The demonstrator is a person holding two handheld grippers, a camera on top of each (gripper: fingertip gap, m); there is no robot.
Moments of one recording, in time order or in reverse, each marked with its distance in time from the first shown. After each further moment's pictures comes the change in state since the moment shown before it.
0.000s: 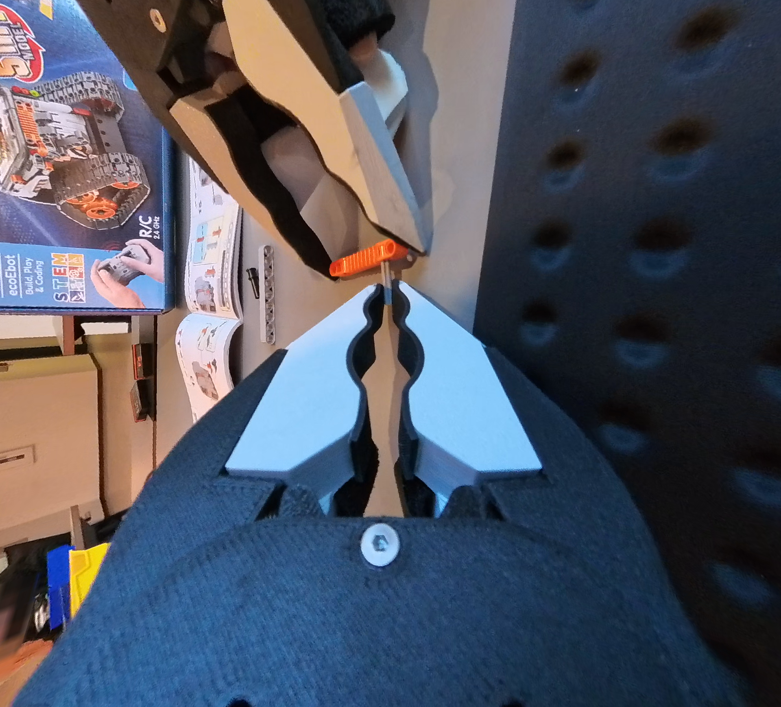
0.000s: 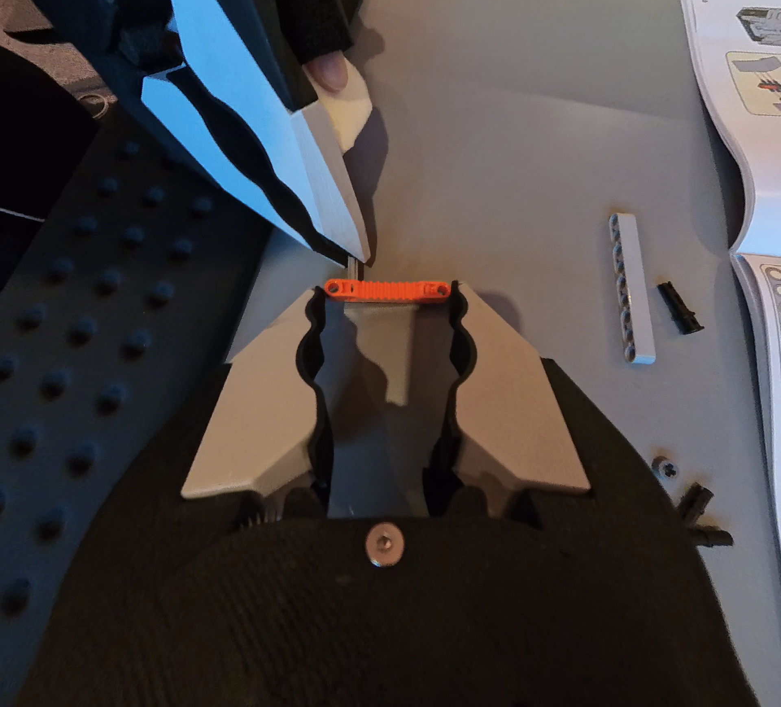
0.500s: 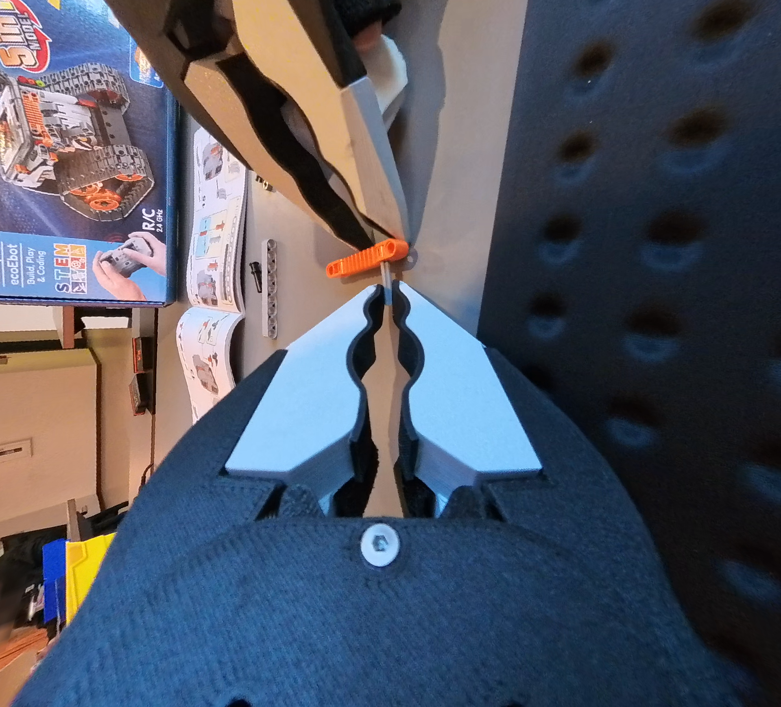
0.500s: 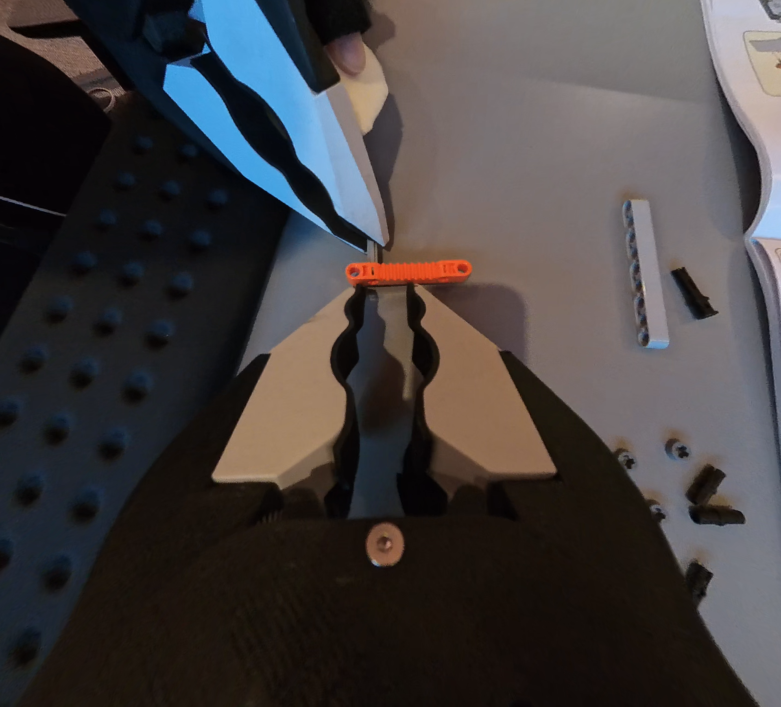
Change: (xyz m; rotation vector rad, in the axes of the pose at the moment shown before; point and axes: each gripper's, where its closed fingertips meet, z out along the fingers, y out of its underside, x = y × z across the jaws) left arm -0.002 0.002 -0.001 0.001 -0.011 -0.016; right arm -0.007 0.003 -0.005 -0.026 -0.002 0.017
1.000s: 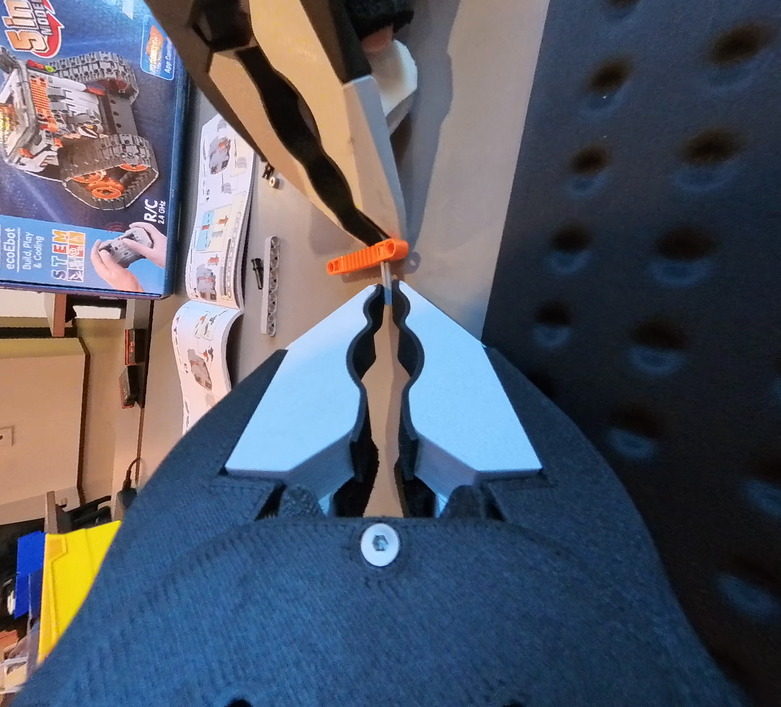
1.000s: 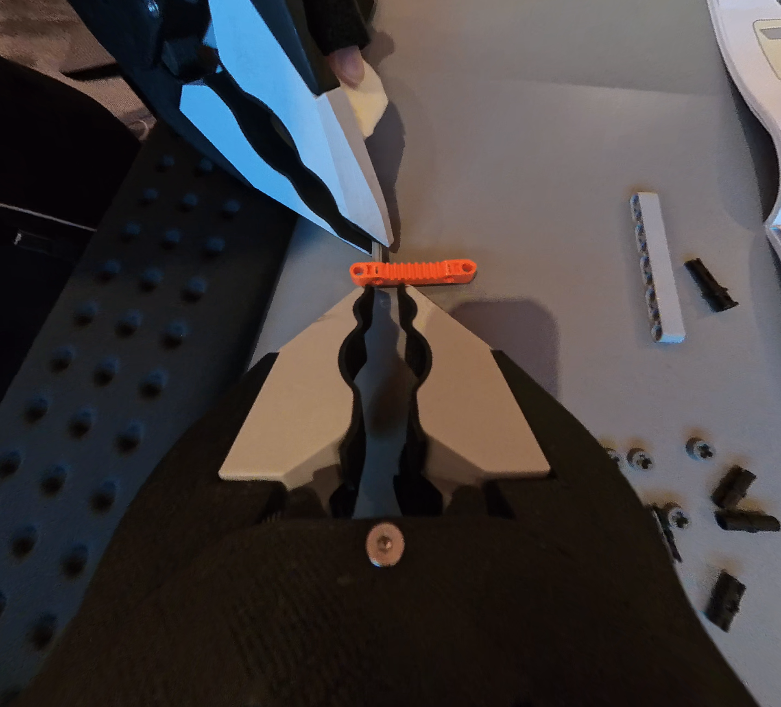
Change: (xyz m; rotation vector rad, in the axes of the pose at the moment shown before) left arm -0.002 -0.001 0.001 0.014 -0.015 -0.049; right arm -0.002 -0.001 -0.003 0.050 -0.050 0.053
